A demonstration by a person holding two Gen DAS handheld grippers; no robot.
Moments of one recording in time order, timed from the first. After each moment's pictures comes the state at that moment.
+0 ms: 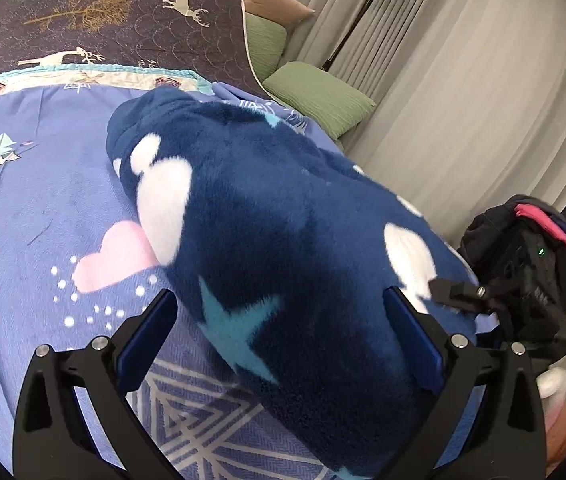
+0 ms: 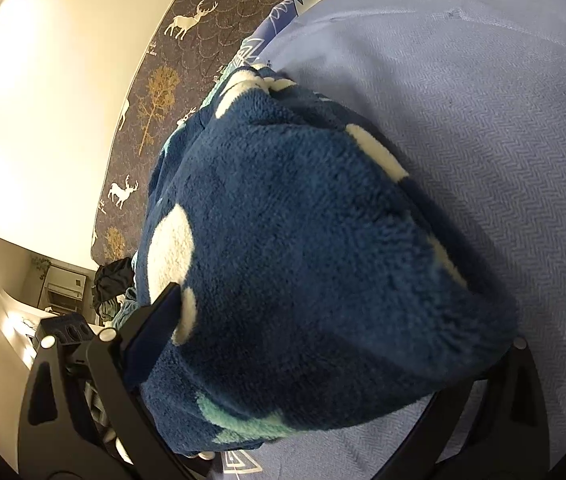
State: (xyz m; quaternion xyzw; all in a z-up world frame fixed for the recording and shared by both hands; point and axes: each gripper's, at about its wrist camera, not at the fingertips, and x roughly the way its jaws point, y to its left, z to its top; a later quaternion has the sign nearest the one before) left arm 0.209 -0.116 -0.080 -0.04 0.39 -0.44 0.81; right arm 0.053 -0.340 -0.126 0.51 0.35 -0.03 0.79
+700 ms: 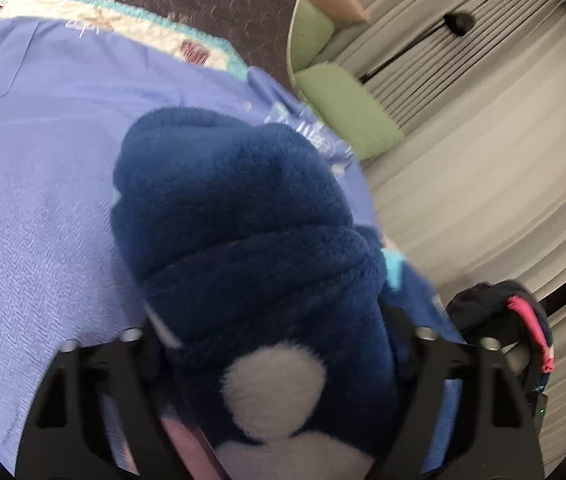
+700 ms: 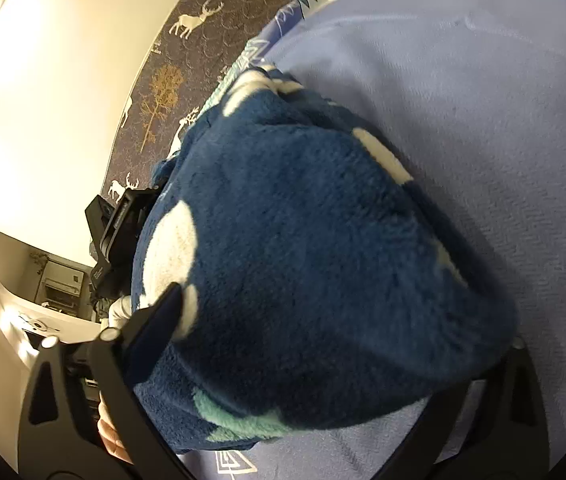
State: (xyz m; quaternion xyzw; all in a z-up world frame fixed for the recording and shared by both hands) left arm 0.377 -0.158 -0.117 -0.16 0.45 -0.44 0.76; right arm 0.044 -0.341 -0.120 0.49 0.34 -0.03 0.80
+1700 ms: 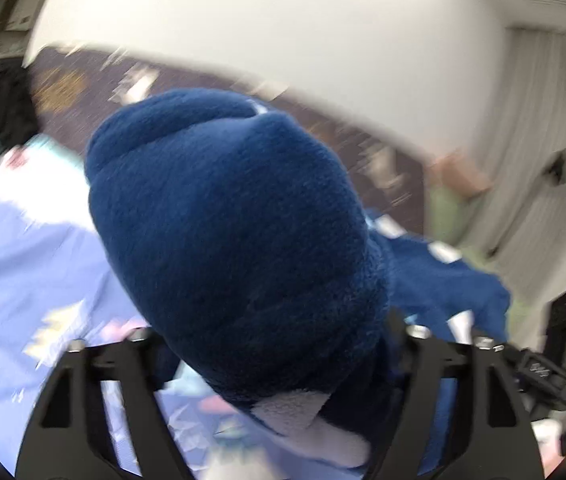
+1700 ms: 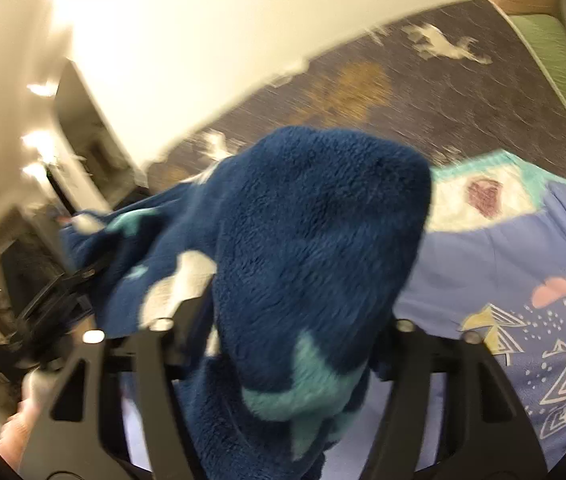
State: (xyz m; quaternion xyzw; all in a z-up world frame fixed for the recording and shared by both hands) left arm 0.538 0.029 0.002 -0.14 0.29 -0.13 0.94; right arm 0.477 -0.256 0.018 0.20 0.30 0.15 0.92
